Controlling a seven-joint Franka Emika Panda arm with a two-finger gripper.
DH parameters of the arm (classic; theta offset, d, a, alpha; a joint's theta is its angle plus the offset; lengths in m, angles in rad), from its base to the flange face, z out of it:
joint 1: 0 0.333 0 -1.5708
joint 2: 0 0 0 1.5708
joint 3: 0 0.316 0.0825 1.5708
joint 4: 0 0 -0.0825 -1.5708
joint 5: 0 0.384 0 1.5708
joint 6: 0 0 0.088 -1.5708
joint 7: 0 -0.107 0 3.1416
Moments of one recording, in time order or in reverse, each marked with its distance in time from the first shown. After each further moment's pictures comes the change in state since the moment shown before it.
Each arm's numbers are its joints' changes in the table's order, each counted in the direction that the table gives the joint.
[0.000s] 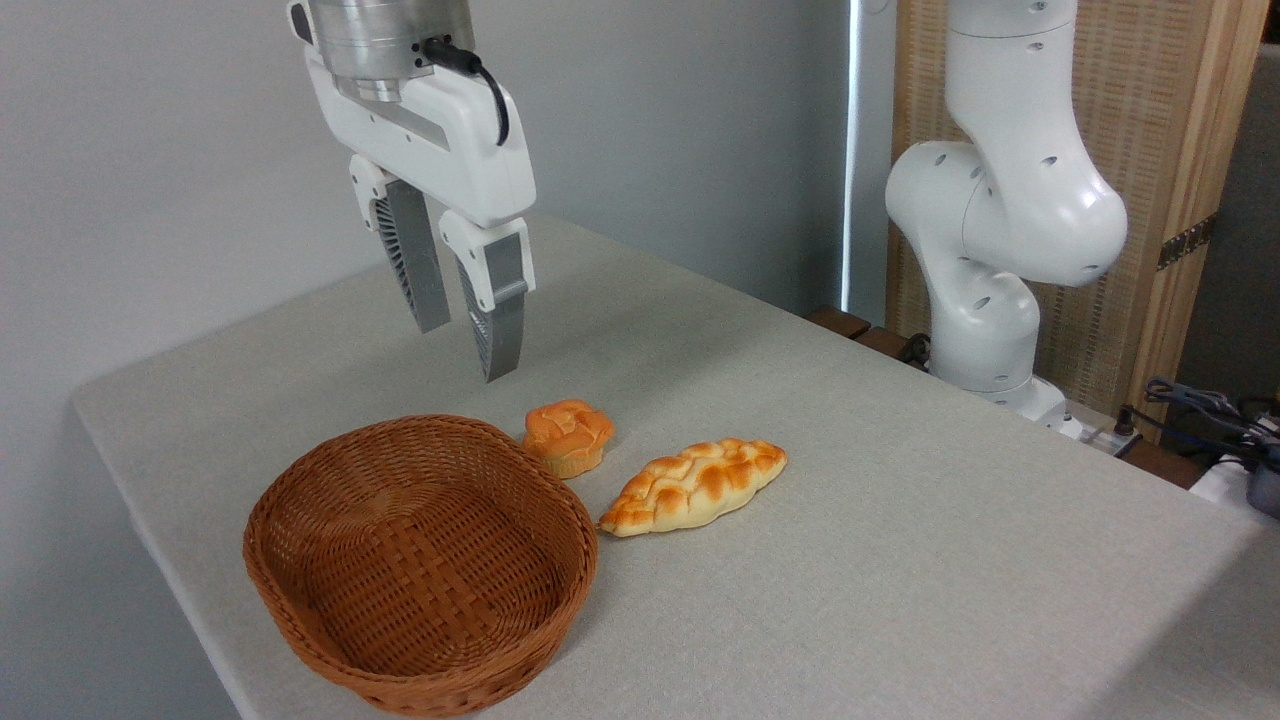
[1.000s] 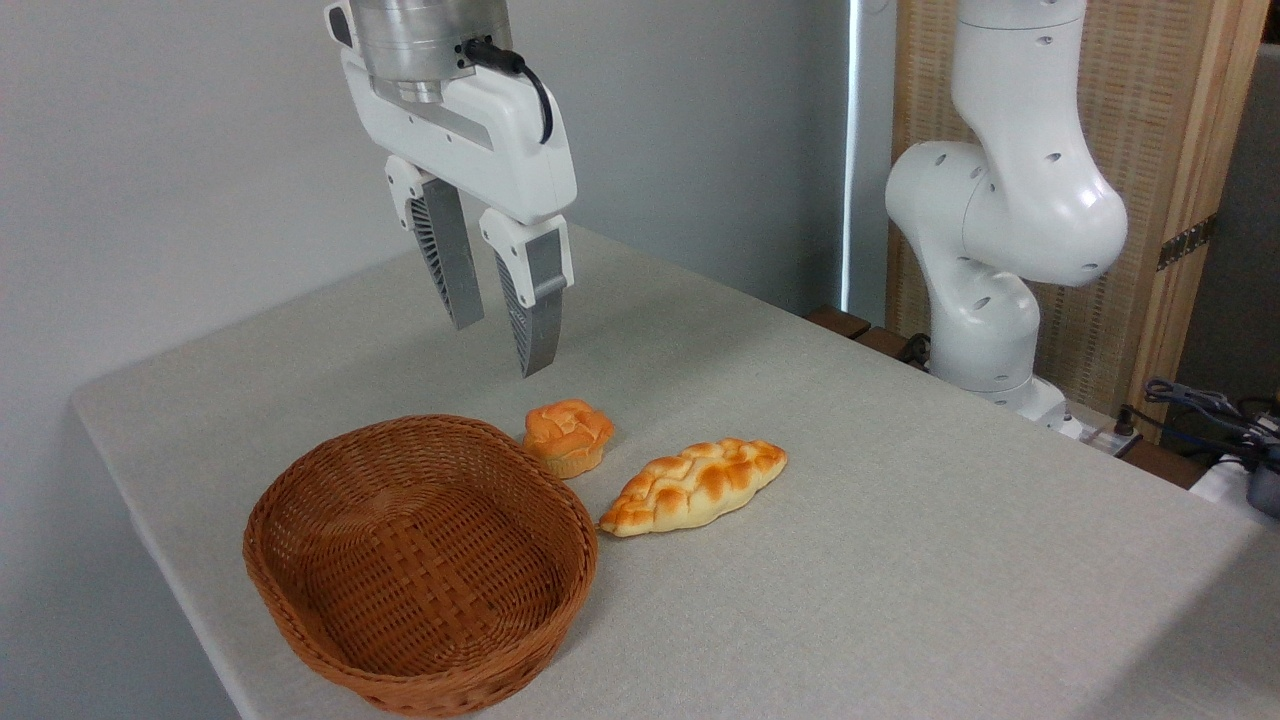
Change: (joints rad) arm 0.001 -0.058 0.009 -0.079 0.002 0.002 0.000
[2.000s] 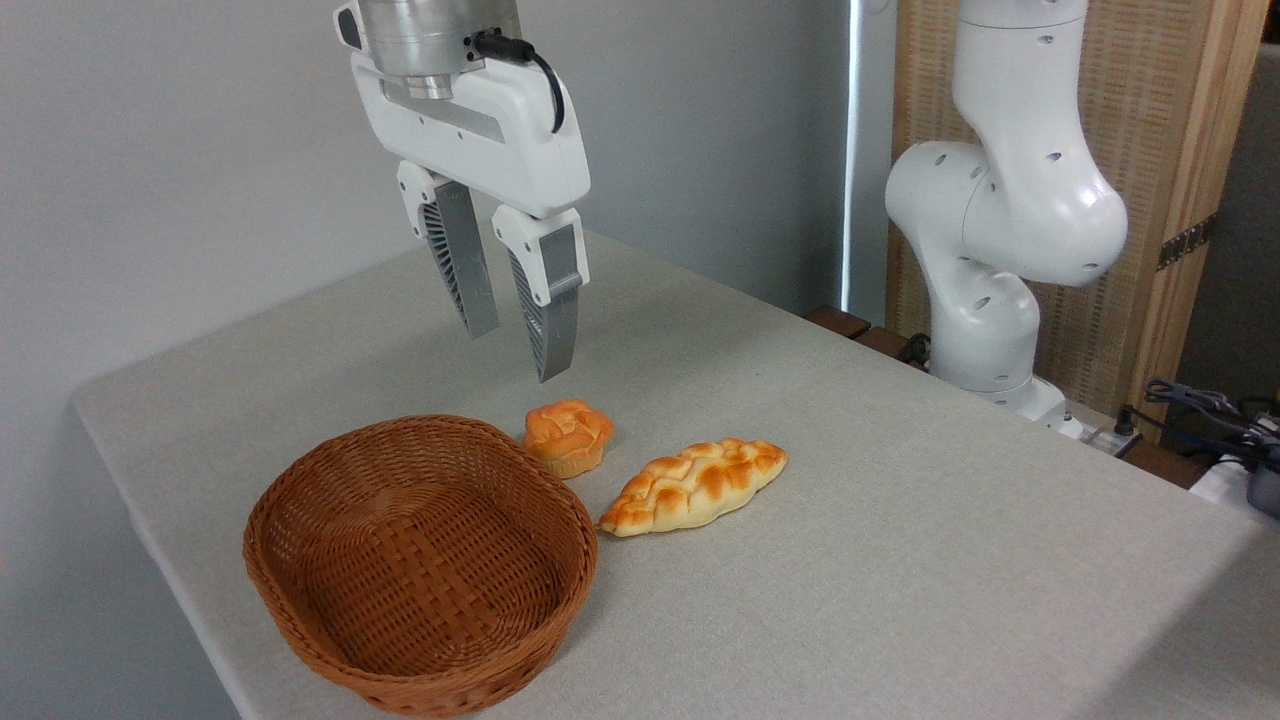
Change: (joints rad) arm 0.003 -0.009 0.001 -0.004 0.054 -0.005 -0.001
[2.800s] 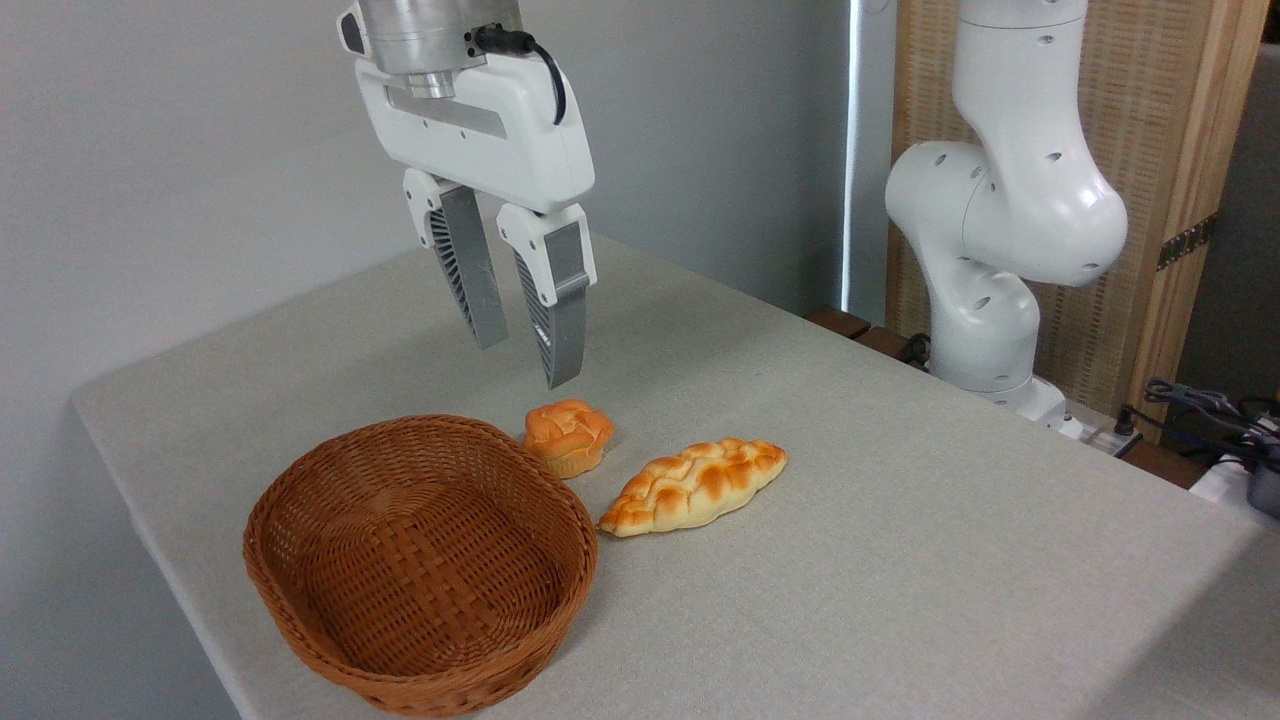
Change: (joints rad) arm -0.001 0.000 -0.002 0.000 0.058 0.005 0.000
